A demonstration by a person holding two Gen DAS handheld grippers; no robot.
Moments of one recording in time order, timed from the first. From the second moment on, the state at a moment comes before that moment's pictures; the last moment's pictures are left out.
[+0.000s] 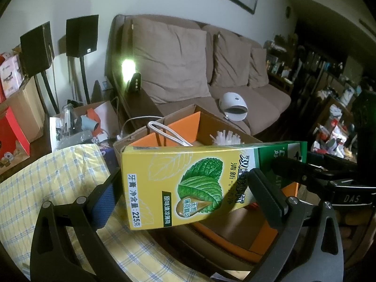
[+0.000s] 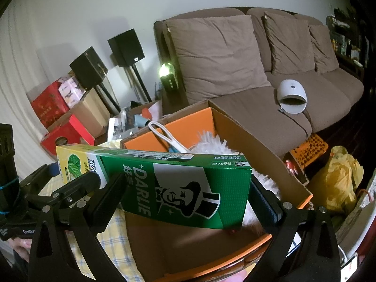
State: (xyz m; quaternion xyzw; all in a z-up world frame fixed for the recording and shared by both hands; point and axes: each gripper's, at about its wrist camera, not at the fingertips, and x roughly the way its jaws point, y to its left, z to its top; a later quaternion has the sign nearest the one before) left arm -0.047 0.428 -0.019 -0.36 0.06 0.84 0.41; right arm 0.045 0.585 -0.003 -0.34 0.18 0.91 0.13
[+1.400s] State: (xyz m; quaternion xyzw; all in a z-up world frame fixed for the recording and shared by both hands) left arm -0.050 0.442 -0.018 -0.38 0.10 0.83 0.40; right arm 0.035 0.586 -0.016 -0.37 0.19 0.90 0.13
